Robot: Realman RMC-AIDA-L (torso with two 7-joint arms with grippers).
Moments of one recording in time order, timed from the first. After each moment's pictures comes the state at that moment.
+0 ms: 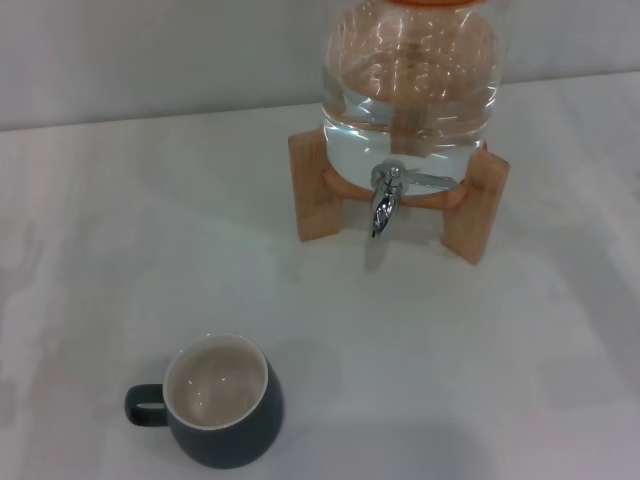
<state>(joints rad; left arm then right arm) -0.39 -2.09 2.31 0.20 -0.99 1.33 0.09 0.28 2.01 -0.96 -0.08 -0.31 -1.62 0.48</state>
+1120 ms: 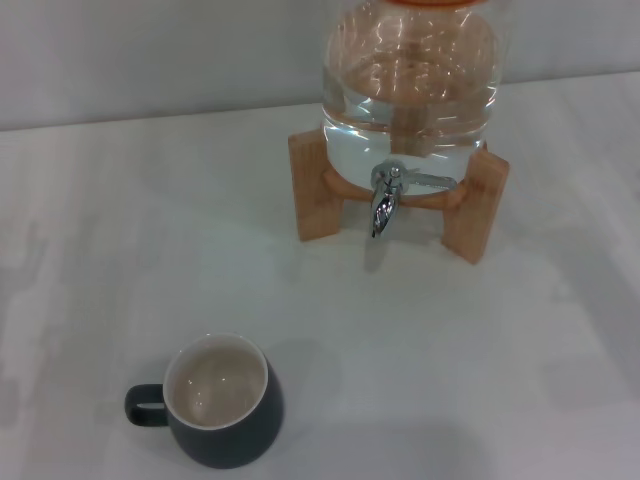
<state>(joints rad) -0.39 -2.09 2.31 0.20 -0.98 1.33 0.09 0.28 2.01 -0.96 -0.08 -0.31 -1.62 0.48</state>
